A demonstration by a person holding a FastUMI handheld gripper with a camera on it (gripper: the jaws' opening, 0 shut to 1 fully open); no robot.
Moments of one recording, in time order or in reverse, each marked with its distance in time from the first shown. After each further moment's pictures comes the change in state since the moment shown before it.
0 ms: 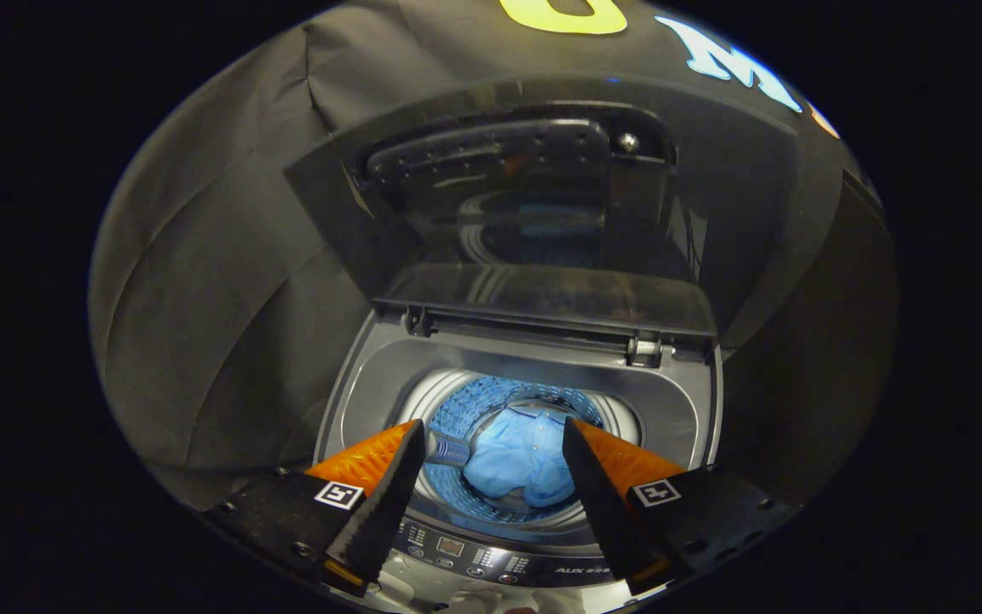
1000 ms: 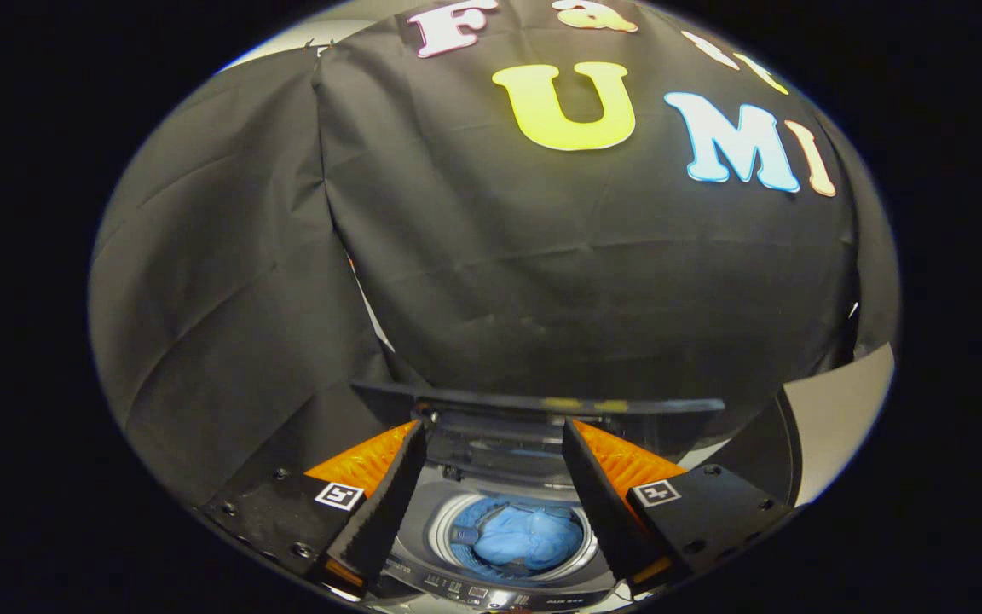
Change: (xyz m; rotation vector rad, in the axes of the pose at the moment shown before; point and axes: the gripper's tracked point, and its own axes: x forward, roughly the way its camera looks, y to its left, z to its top) arm -0.107 0.022 0.195 -0.016 -0.336 -0.011
